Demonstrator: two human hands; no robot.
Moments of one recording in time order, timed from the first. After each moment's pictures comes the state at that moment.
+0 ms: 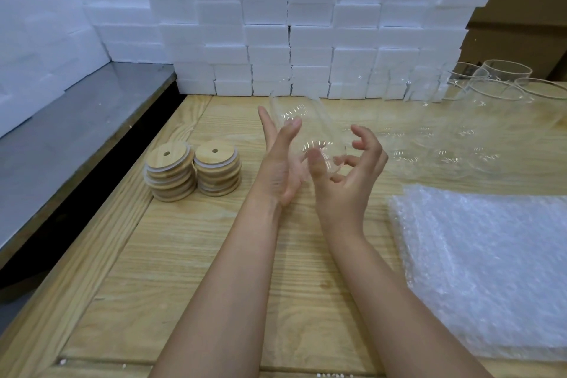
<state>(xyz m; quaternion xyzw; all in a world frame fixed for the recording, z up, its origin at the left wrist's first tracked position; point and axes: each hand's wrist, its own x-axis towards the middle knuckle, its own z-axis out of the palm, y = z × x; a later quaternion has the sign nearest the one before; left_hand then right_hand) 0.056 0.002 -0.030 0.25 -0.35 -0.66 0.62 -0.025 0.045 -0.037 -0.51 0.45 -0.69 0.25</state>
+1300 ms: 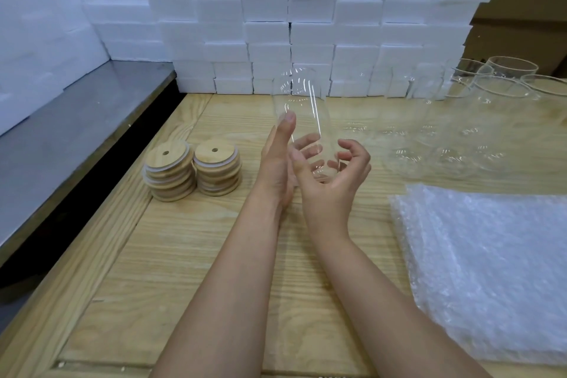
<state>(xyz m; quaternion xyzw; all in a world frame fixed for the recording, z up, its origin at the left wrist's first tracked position) 0.059 -0.005 -0.036 0.34 -0.31 -0.64 0.61 -0.006 0.045 -0.040 -0.46 0.48 -0.68 0.31</state>
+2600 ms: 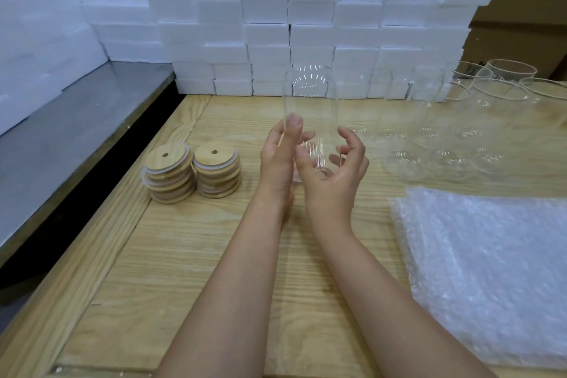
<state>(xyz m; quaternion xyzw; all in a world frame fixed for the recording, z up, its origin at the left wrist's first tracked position) 0.056 -0.006 -0.038 0.38 -0.33 -0.57 0.64 -0.010 0.037 -0.038 -0.47 0.46 -0.68 0.33</state>
